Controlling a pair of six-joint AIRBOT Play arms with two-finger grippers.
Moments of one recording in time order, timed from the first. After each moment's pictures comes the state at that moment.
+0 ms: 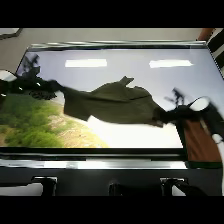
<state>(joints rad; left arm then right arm) 0.15 -1.50 1.53 0.80 -1.19 -1.11 -0.11 -1.15 1.01 -1.02 1.15 1.49</state>
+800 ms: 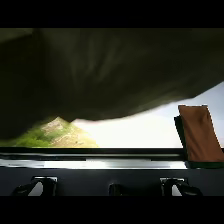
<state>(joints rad) 0.29 -0.81 1.93 0.99 -0.91 -1.46 -0.19 -0.81 1.86 -1.39 1.10 1.61</state>
